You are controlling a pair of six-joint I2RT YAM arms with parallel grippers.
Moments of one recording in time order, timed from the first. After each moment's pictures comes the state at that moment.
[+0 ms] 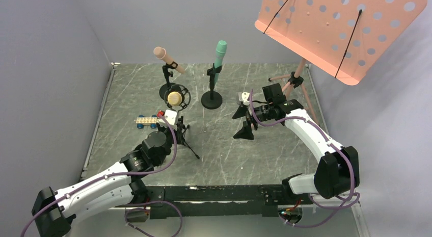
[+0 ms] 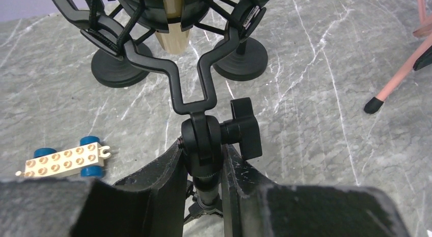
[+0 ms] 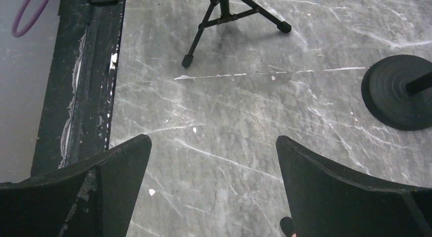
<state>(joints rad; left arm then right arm) -0.90 0.74 0.44 0.13 -0.60 -0.14 0.33 1.34 1.03 -0.65 -1.06 -0.81</state>
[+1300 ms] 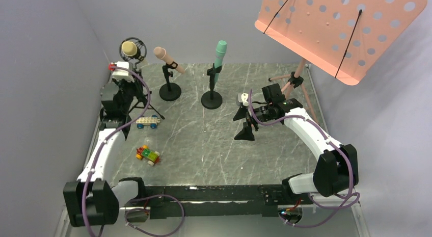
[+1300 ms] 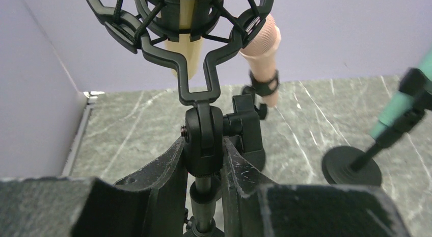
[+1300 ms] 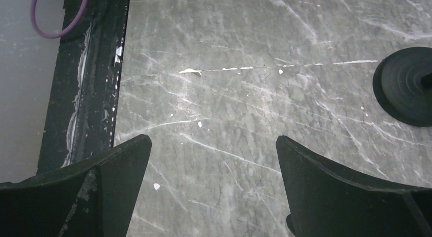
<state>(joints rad) 0.02 1.05 0.78 0.27 0.12 -0.02 0.33 1.36 1.04 -0.70 -1.06 -0.85</state>
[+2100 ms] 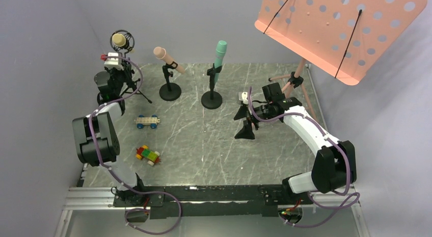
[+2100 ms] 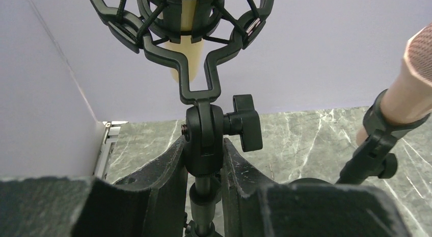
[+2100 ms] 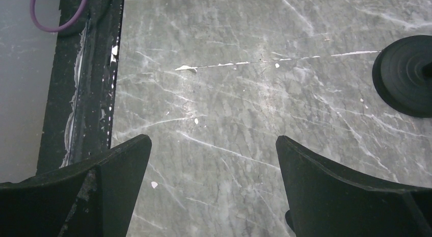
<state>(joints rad) 0.26 1.69 1.00 0.78 0.34 -0.01 0.31 1.39 1.05 -0.71 -1.06 -0.85</state>
